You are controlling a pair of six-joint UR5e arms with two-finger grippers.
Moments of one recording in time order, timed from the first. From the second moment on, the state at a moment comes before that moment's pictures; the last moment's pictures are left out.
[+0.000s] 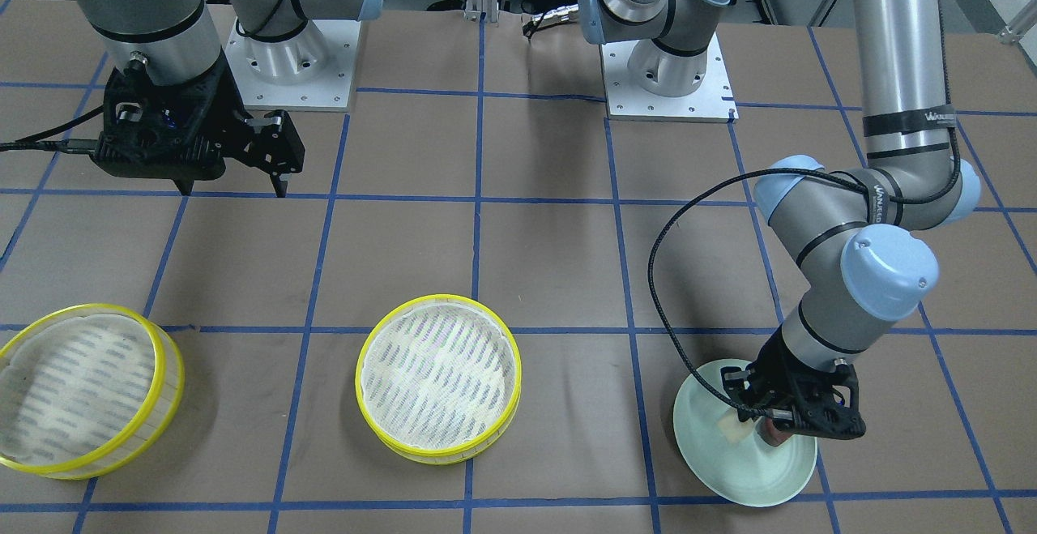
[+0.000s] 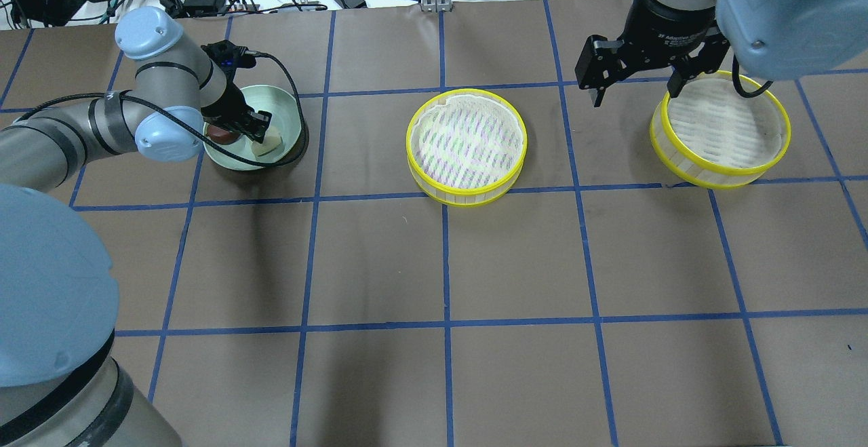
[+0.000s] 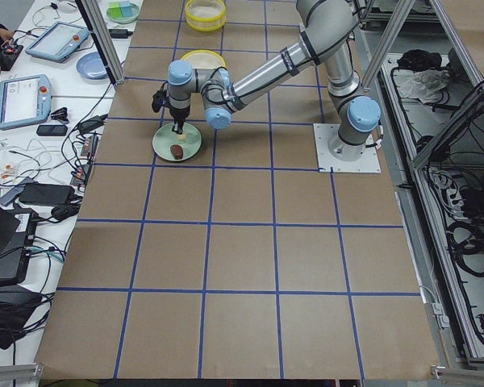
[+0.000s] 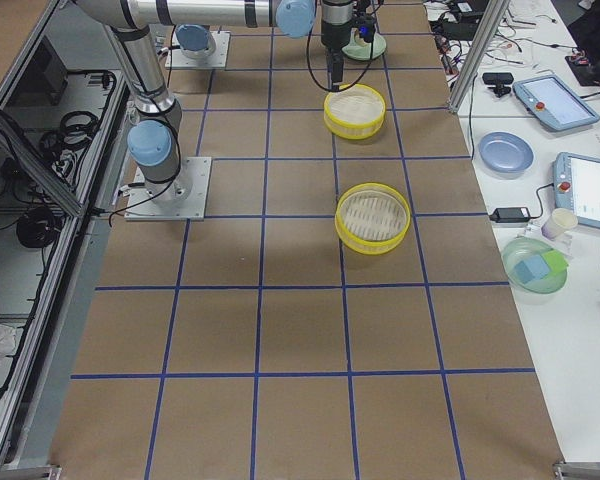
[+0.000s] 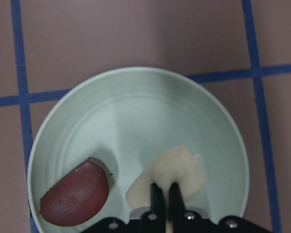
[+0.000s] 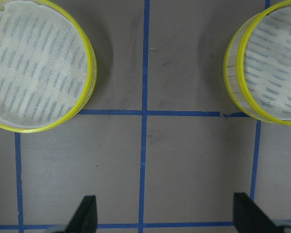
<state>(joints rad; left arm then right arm) -1.38 -2.06 -1.62 -0.82 1.49 0.22 1.60 -1.52 1.56 -1.65 -1.64 -0.01</state>
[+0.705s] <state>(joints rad) -1.65 -2.01 -1.57 -0.74 1.44 -0.59 1.59 -1.51 1.56 -1.66 -1.64 0.02</state>
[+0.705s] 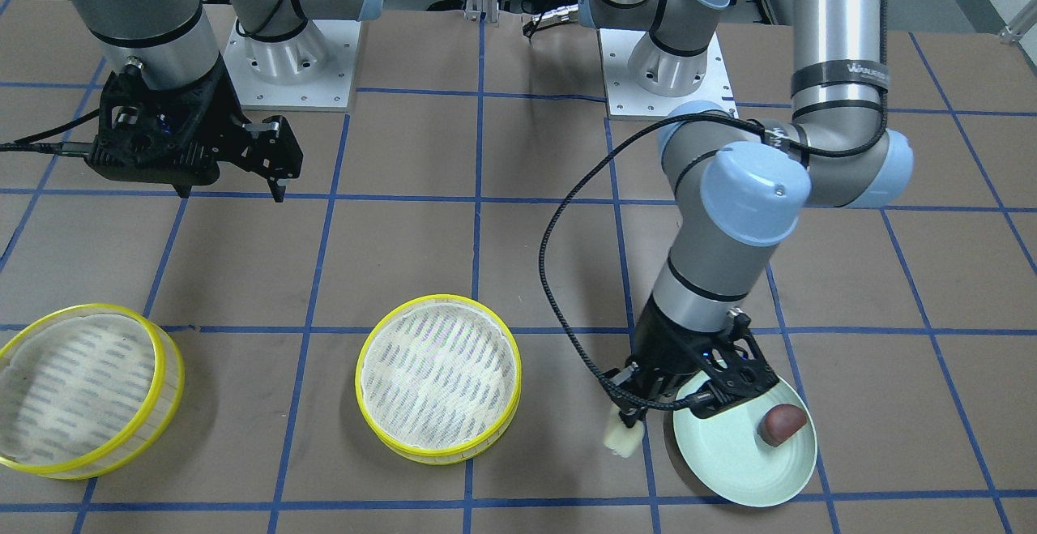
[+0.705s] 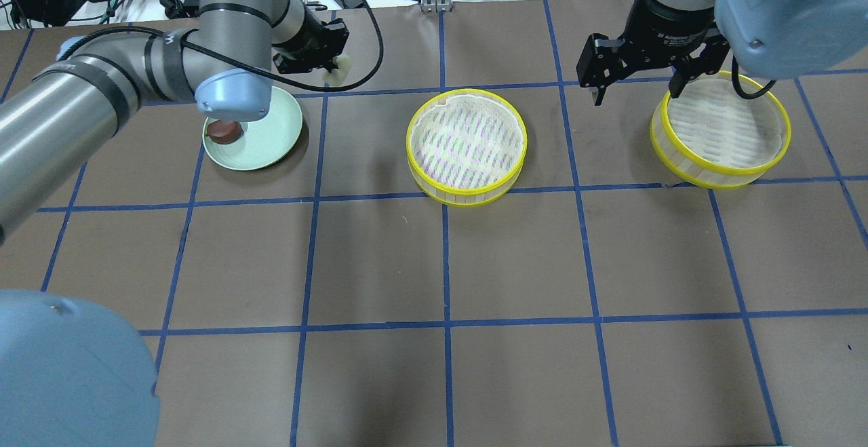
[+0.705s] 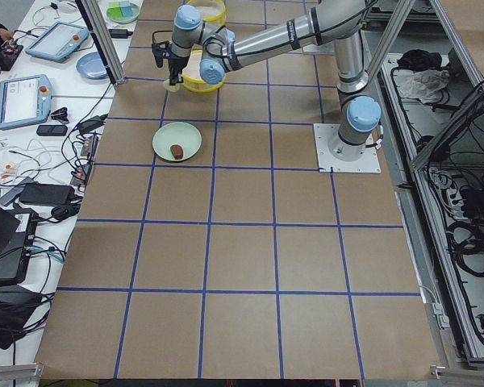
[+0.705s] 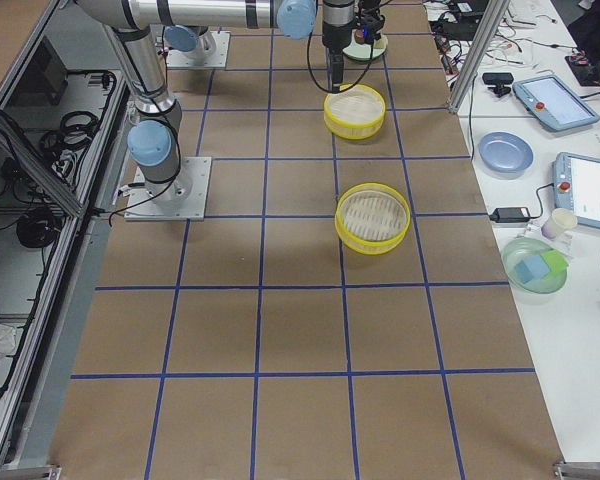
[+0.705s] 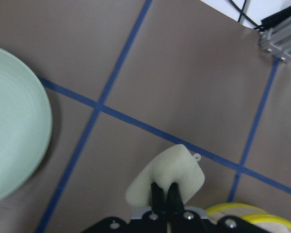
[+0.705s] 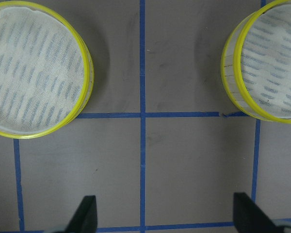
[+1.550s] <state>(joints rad) -1.83 -2.08 -1.67 -0.65 1.41 -0.95 1.59 -1.53 1.56 -1.67 -1.61 0.08</state>
